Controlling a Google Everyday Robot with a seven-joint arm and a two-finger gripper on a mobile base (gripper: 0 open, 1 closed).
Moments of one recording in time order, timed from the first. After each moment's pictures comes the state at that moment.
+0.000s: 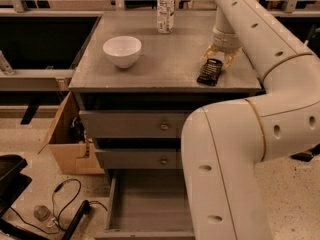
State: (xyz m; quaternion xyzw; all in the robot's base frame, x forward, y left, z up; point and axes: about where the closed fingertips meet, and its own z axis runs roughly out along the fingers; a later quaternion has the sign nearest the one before) arm 0.746 -0.232 0.827 0.28 0.96 -0.04 0.08
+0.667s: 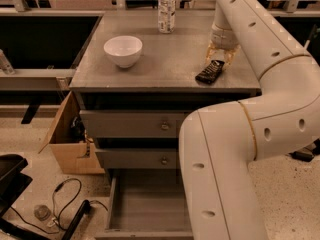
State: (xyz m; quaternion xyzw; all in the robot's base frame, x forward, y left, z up) arm 0.746 -0.230 0.840 0.28 0.96 -0.04 0.09
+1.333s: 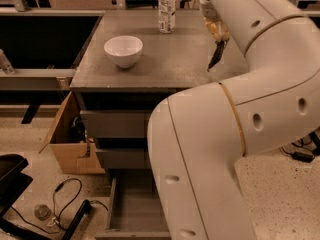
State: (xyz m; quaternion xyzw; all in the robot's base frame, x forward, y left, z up) arm 0.748 -0.210 0.939 0.16 0.96 -0.15 0.18
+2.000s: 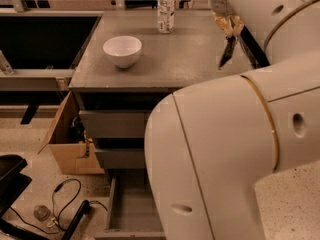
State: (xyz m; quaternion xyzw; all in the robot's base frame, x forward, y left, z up) arm 0.714 -0.225 0.968 0.15 0.95 -0.18 0.19
